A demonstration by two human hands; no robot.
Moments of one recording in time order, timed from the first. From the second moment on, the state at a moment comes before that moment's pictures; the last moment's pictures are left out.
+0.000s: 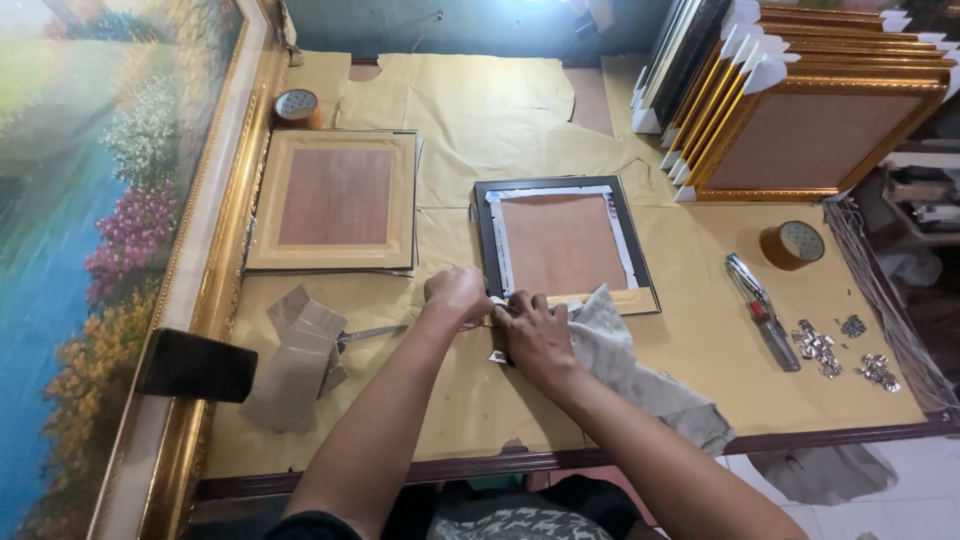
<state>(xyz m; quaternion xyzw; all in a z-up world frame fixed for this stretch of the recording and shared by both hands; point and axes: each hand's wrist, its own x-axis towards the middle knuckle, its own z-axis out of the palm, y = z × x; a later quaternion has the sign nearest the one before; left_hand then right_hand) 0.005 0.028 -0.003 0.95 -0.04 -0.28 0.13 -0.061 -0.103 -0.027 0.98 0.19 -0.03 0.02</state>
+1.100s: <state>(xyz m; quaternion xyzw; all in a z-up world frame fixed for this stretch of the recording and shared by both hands) 0.005 0.009 -0.023 0.97 -0.06 -0.23 0.06 -0.080 -0.140 -0.057 0.98 0.18 -0.01 0.01</state>
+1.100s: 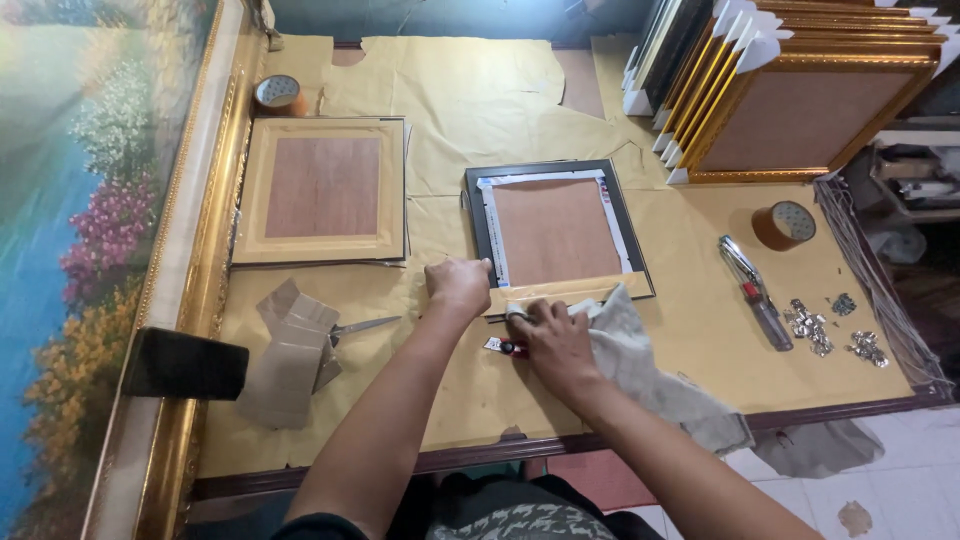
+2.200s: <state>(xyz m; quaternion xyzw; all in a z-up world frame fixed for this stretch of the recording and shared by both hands) -0.001 0.003 0.001 0.96 -0.03 -0.26 0.07 -0.052 -0.284 -0.038 1.00 -0.05 -0.07 0.04</state>
